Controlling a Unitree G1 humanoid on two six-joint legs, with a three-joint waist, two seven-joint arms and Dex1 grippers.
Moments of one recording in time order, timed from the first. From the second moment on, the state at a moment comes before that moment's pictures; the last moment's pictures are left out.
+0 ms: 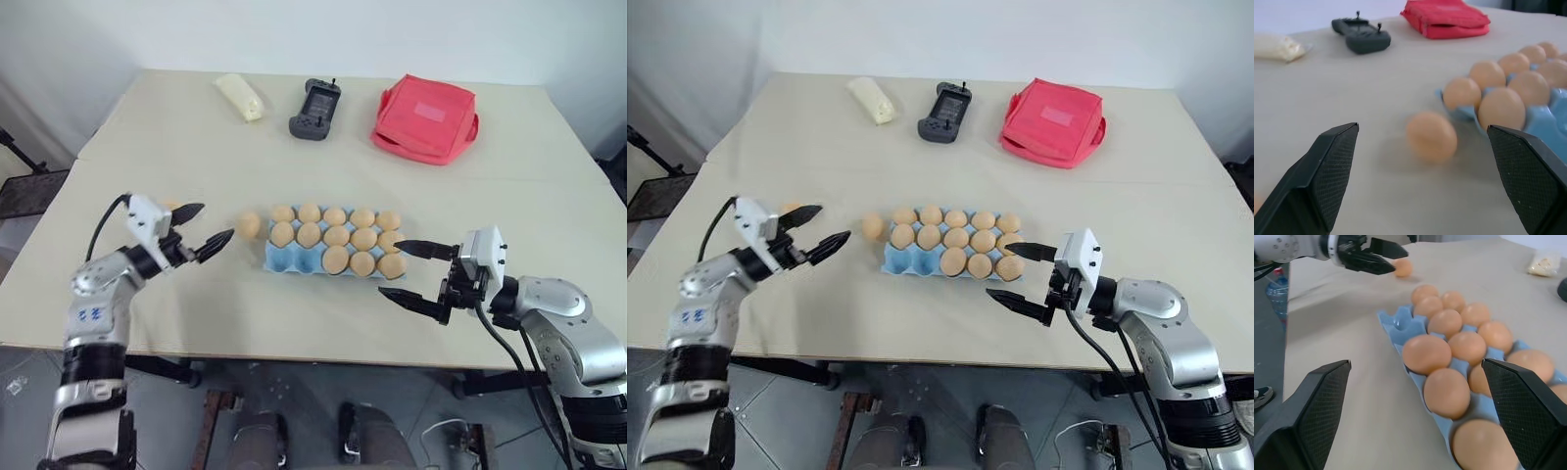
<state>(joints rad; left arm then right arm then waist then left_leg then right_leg) -0.55 0.54 0.20 0.45 -0.31 0.05 -0.83 -0.20 -0.68 -0.09 -0.27 0.55 0.31 1.01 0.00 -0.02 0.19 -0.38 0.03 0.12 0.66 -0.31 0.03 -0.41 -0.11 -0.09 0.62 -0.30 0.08</state>
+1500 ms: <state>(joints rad) -0.73 0.37 -0.07 0.53 -0.24 -0.09 -1.20 -0.01 -0.73 -0.29 -0.34 0.55 0.28 0.93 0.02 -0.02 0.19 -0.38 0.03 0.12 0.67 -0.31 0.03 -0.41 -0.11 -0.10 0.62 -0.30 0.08</state>
